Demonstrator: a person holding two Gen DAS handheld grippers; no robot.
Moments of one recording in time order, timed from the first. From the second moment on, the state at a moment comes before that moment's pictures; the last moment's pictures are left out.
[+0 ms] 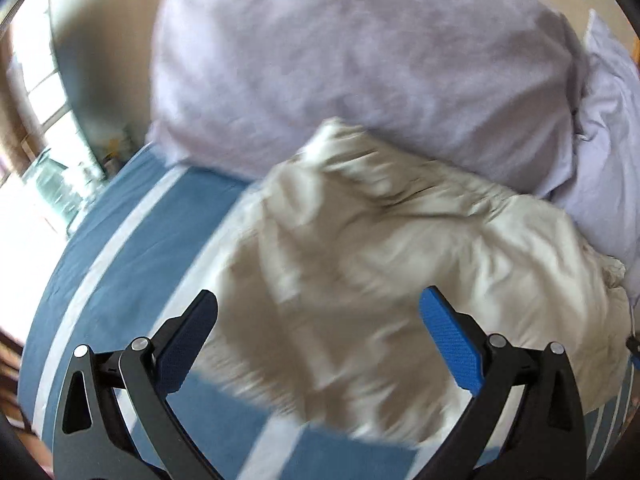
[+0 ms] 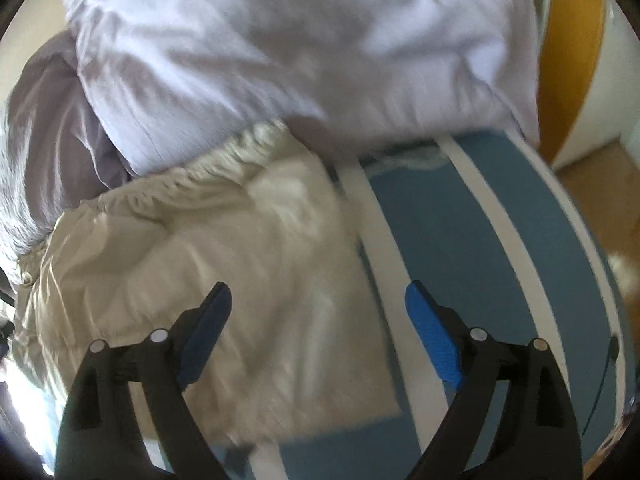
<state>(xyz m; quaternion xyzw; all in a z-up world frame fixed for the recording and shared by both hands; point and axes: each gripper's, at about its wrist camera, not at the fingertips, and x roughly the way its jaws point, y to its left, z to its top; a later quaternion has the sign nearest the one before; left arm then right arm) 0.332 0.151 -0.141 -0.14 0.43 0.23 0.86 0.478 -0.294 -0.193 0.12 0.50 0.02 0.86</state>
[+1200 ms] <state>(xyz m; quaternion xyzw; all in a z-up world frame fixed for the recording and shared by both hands) 0.265 0.192 -0.166 -0.36 0.38 0.22 0.82 0.423 -0.305 -0.205 0.24 0.51 0.09 0.82</state>
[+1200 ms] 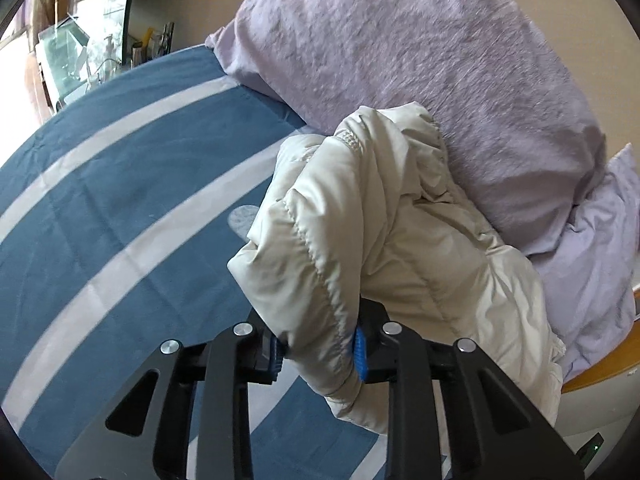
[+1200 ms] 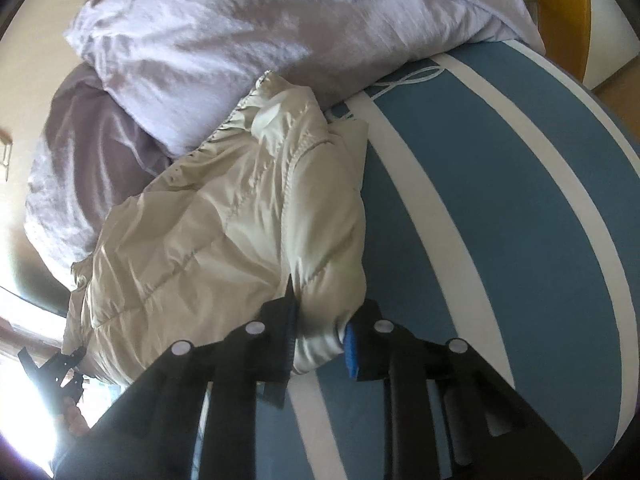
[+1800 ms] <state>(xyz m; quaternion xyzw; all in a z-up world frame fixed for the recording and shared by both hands) 0.119 0.217 -0.186 -0.37 0.39 0.20 0.82 0.277 -0.281 -0.207 0.23 0.51 0.12 0.82</state>
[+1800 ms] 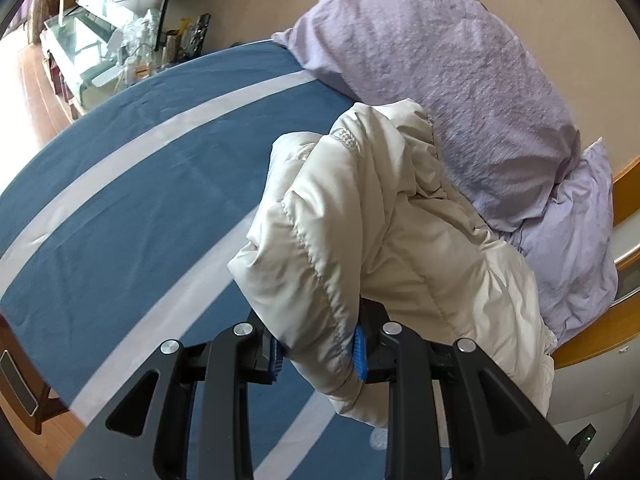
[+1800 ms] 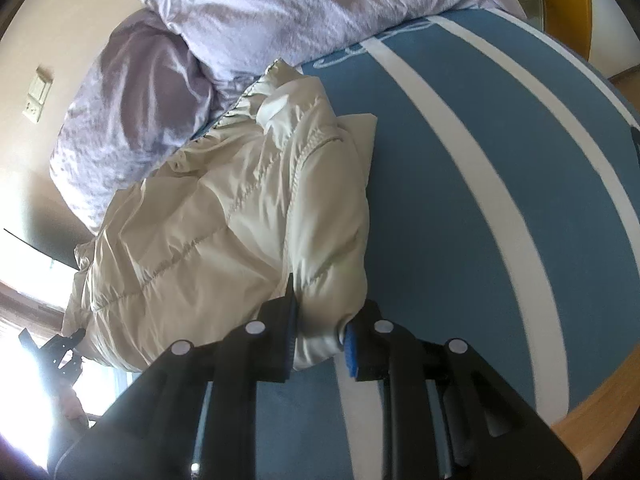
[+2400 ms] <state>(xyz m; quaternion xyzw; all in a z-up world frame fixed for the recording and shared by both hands) 0.099 0.225 -0.206 -0.40 0.39 0.24 0.79 0.250 -0.275 -0.182 0.12 0.48 0.06 0.86</state>
